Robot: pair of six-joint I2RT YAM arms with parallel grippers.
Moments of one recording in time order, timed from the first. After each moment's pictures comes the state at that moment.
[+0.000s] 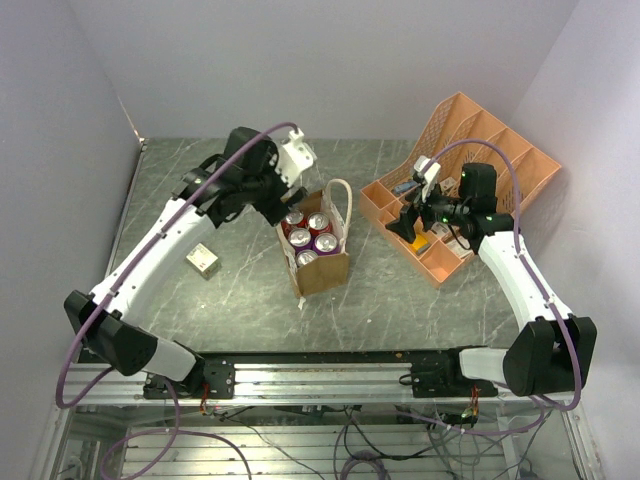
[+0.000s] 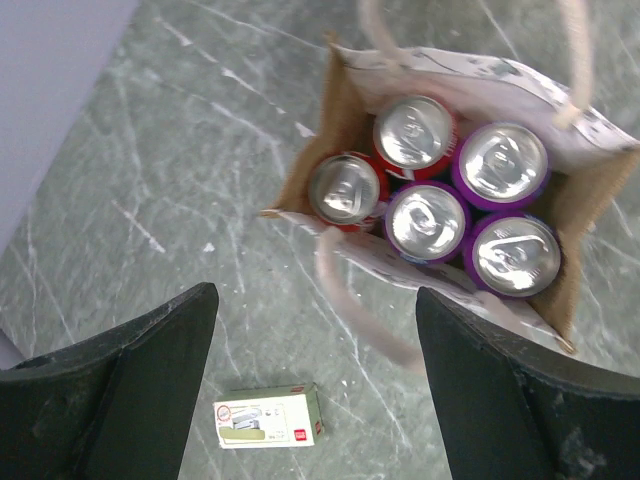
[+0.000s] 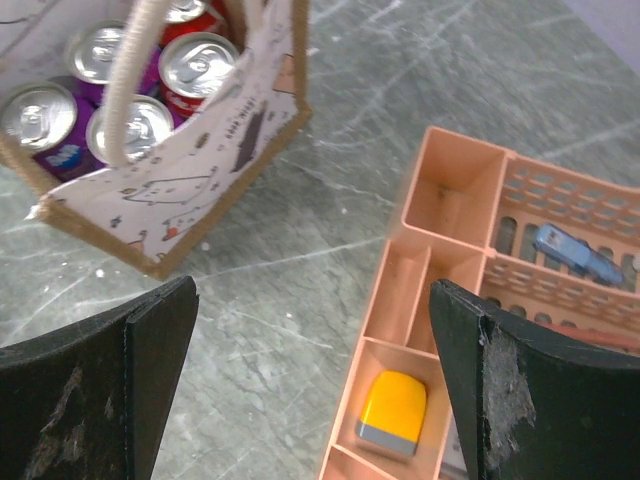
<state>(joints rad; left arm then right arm) -0.56 1.43 1.57 -0.81 0.04 0.42 0.09 1.28 1.03 -0.35 -0.77 -0.51</state>
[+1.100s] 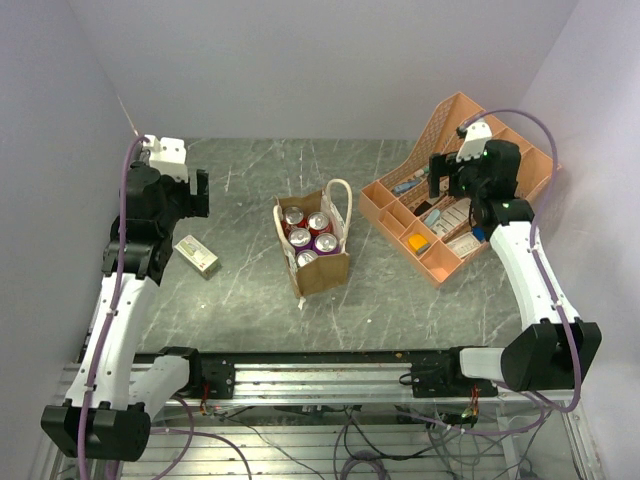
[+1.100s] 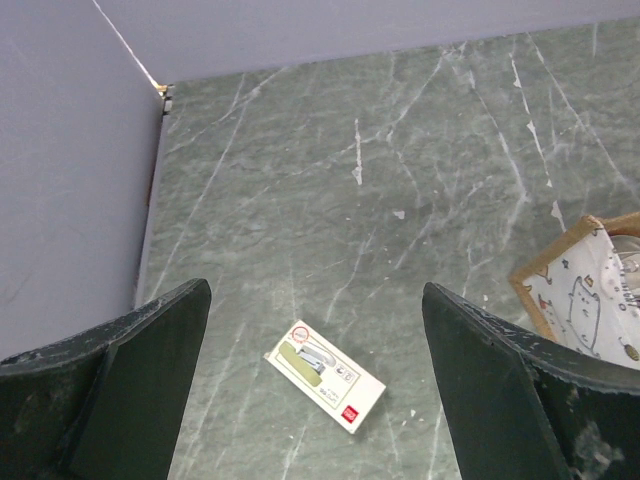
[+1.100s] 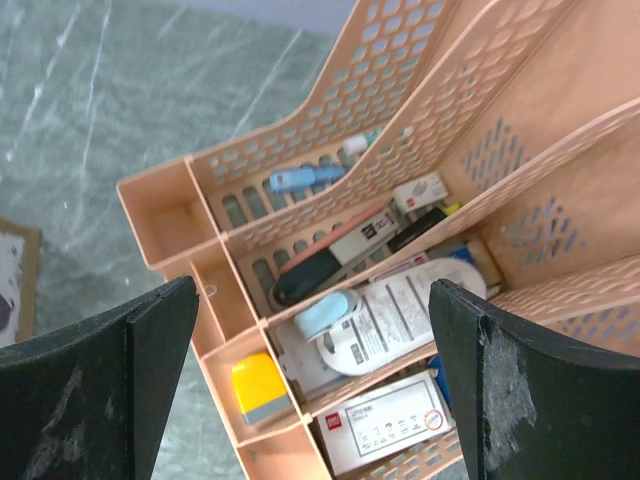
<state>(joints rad) -0.08 0.96 1.07 -0.38 -0.09 0.11 0.03 1.29 1.18 -0.30 -0.12 -0.19</state>
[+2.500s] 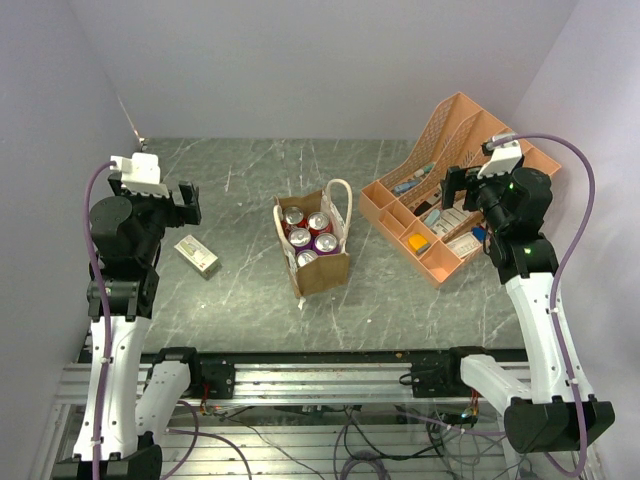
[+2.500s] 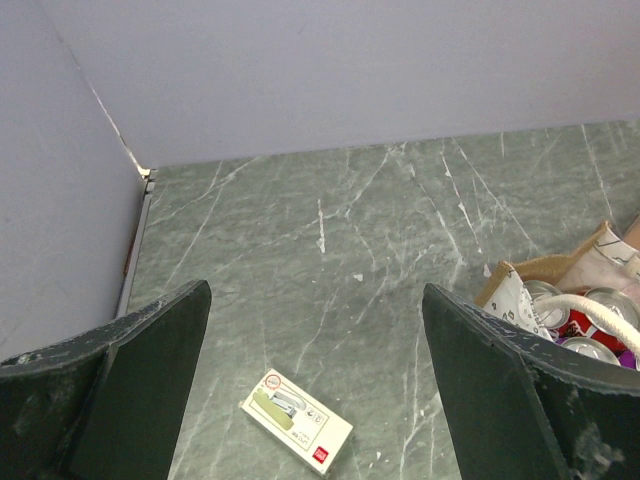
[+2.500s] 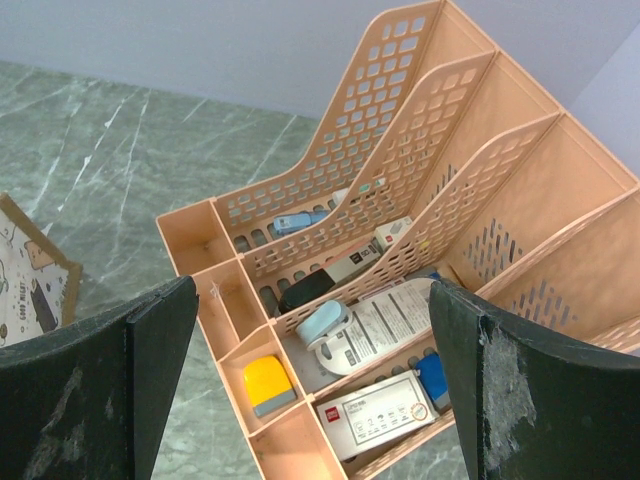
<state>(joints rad) 0.02 0.74 0.99 -0.30 0.10 0.06 0.03 0.97 1.09 -0.29 -0.09 -0.15</state>
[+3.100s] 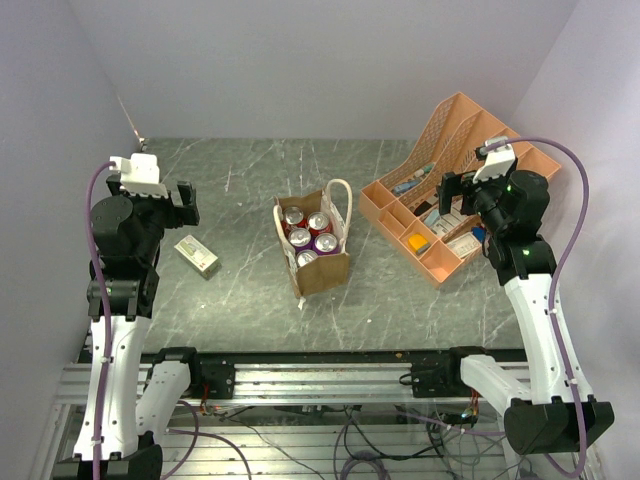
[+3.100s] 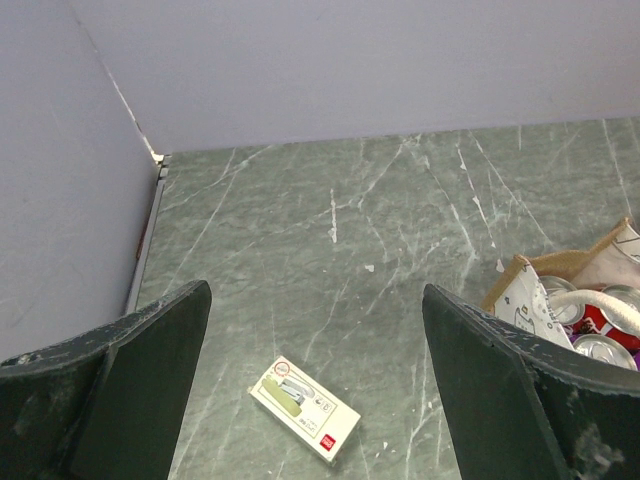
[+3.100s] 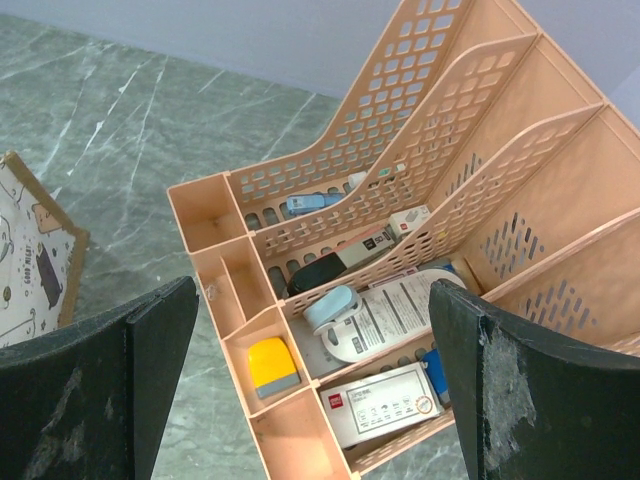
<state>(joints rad) 0.02 0.74 0.99 -0.32 0.07 0.06 0.03 0.96 1.07 -0.31 -0.14 -0.19</state>
